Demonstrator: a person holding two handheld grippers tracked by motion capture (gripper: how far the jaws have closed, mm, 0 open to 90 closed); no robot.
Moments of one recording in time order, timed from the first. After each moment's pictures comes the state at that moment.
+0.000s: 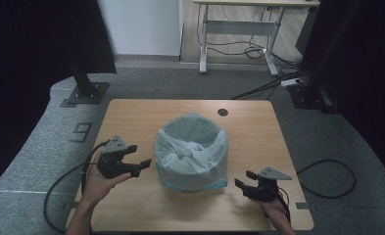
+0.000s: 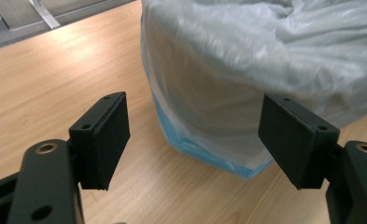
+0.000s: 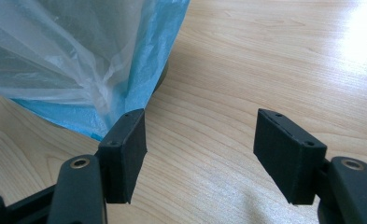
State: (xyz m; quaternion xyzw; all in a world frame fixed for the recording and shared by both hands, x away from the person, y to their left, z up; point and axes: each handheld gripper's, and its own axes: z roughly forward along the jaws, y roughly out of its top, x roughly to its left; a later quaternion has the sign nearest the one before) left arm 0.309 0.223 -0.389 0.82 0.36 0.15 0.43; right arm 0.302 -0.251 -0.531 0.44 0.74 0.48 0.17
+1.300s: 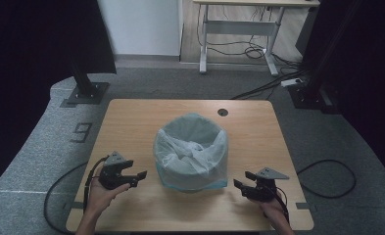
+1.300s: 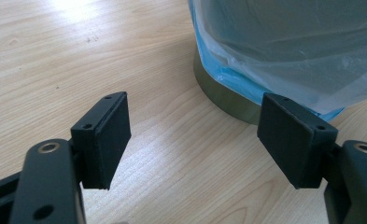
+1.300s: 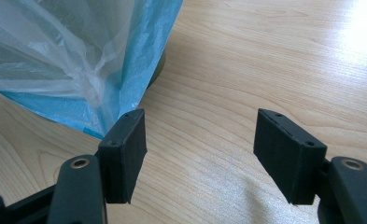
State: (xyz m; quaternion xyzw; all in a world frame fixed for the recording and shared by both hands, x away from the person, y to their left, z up) left arm 0.313 0.242 -0.464 0.81 0.41 0.13 0.40; right arm 0.305 -0.249 -0.536 0.44 0.75 0.47 0.17
